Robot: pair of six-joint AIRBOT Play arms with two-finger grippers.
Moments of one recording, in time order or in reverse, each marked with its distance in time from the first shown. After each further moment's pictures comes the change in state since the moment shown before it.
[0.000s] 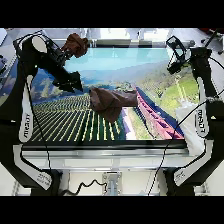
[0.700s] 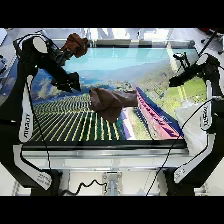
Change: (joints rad) left arm 0.000 0.000 -0.002 0.079 0.008 0.000; right arm -0.208 -0.110 0.000 0.525 0.315 -0.033
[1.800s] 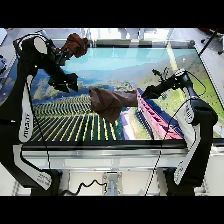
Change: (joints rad) left arm 0.002 0.000 -0.001 0.058 0.000 0.000; right arm 0.097 -0.275 -0.002 0.499 0.221 0.114
